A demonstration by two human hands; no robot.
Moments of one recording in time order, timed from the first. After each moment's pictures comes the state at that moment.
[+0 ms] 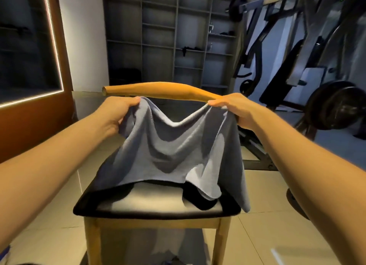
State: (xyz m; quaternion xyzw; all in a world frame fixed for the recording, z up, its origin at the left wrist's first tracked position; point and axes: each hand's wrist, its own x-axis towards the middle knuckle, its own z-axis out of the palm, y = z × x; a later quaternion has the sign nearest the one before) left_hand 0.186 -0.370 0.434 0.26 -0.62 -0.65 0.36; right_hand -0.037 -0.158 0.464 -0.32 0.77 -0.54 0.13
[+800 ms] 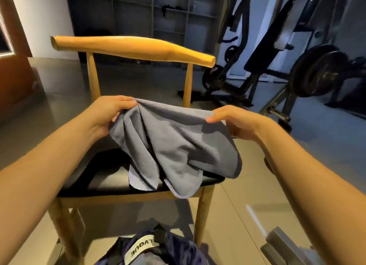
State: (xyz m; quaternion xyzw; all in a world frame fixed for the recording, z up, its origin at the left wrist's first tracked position) left_hand 0.126 -0.378 0.328 0.23 -0.66 -0.67 0.24; right_hand -0.049 -0.095 0.355 -0.32 0.76 -0.45 0.33
